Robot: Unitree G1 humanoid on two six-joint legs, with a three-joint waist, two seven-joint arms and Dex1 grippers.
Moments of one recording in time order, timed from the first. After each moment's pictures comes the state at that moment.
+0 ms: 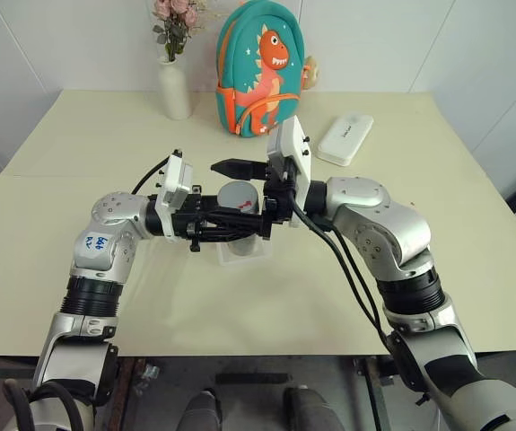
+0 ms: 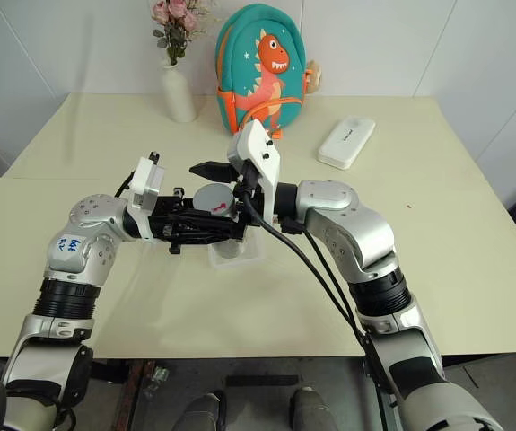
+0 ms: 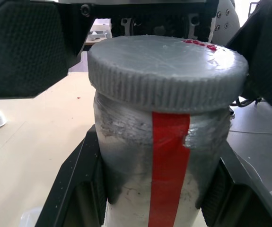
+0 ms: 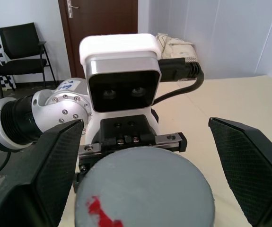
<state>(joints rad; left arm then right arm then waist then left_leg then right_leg) -0.77 0.52 0.00 0.19 -0.50 0.29 -1.31 -0.93 -0.26 0.18 -0.09 0.50 0.61 0.87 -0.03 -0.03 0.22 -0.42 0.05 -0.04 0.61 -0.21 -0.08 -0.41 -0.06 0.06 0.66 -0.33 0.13</state>
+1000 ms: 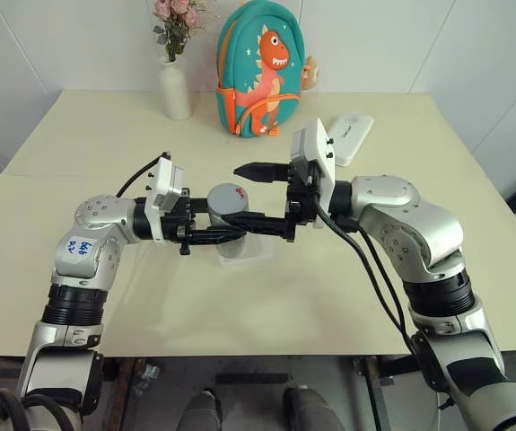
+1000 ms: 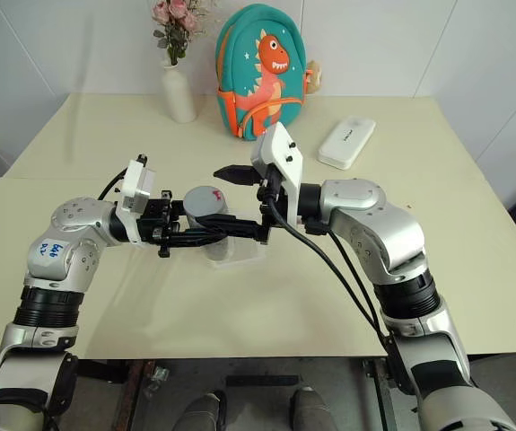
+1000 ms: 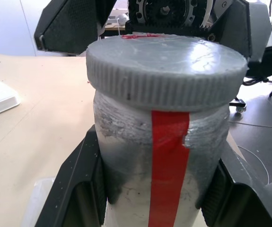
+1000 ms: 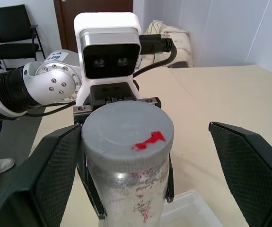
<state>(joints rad) -0.72 0.58 0.02 0.11 -0.50 0.35 -1.27 -0.90 -0.42 0.15 -0.18 0.55 0.67 0.89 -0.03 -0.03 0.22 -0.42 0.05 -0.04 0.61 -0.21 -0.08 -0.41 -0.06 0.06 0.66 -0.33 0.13</state>
